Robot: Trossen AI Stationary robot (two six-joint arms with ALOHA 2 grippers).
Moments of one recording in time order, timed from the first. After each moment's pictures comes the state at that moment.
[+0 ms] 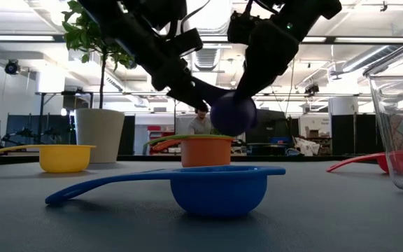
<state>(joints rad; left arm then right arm) 0.03 1.65 1.01 -0.07 -0.22 0.20 0.07 1.59 1.09 -0.39 0.18 0.09</state>
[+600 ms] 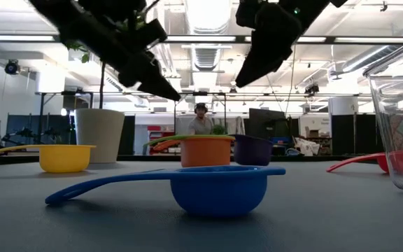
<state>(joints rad) 0.01 1.41 0.72 0.12 -0.30 0.21 0.07 1.48 1.08 -0.41 0.22 0.10</state>
